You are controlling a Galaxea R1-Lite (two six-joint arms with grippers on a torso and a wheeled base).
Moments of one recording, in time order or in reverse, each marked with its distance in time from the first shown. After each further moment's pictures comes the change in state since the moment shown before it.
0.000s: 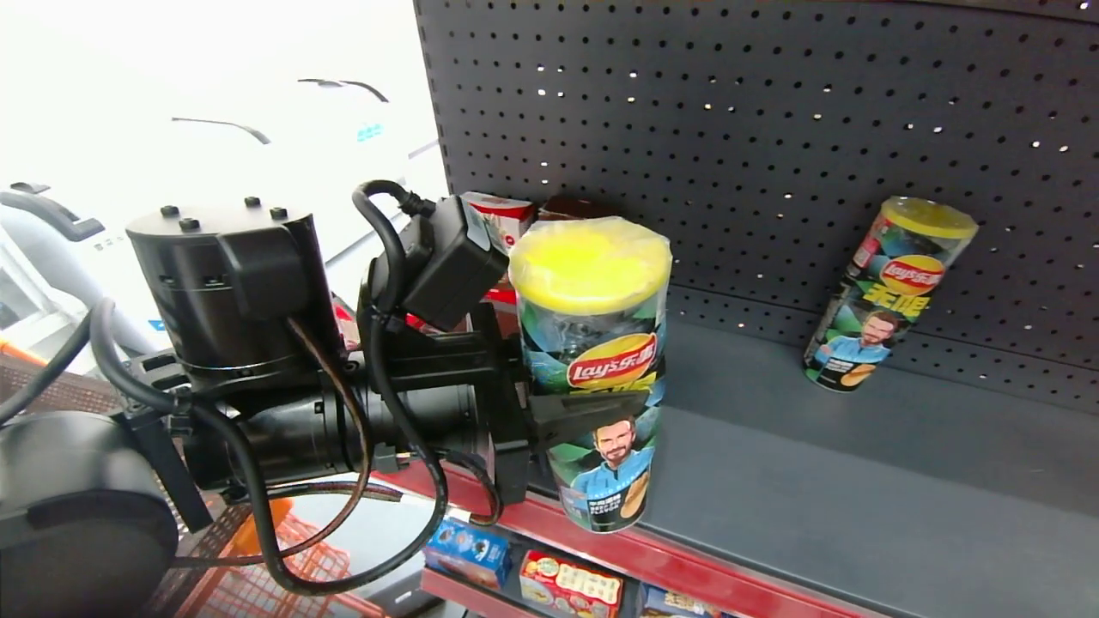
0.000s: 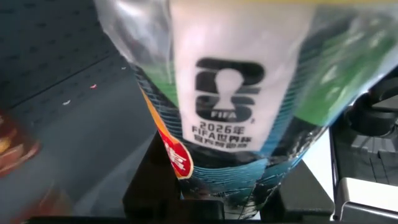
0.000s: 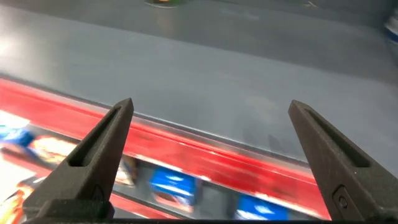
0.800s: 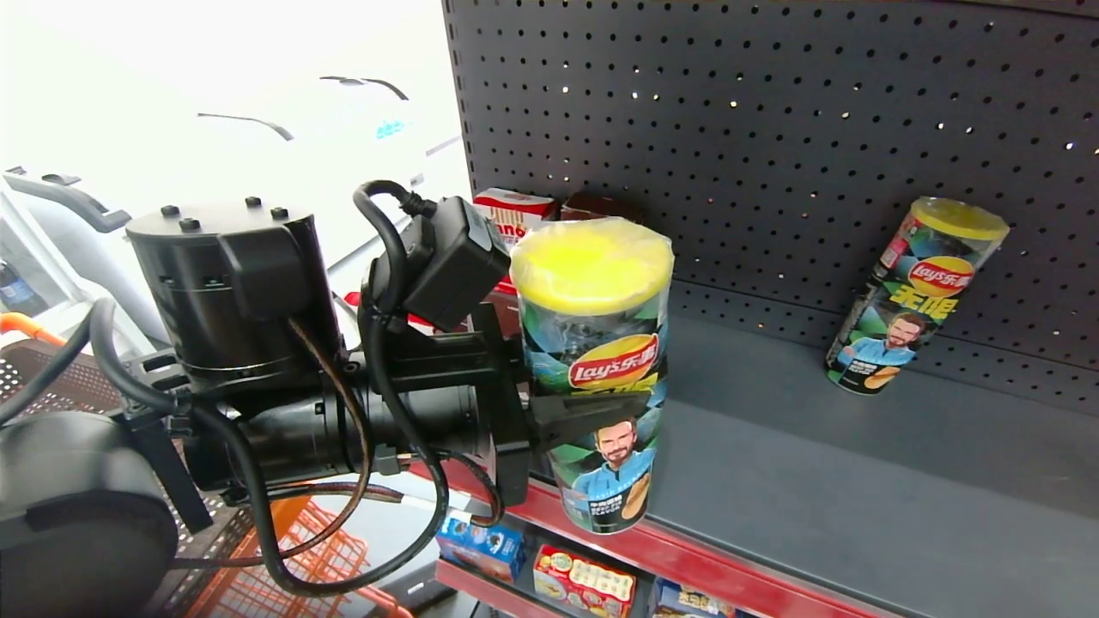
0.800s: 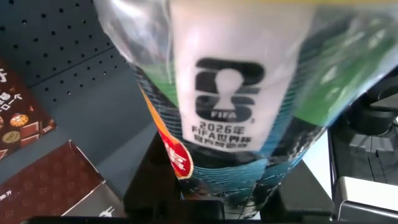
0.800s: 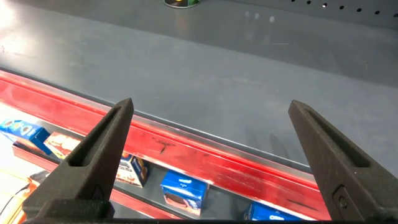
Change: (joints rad) left arm -0.005 -0.006 0.003 0.003 0.002 -0.001; right arm 0.001 0.000 0.000 0.001 0.000 0.000
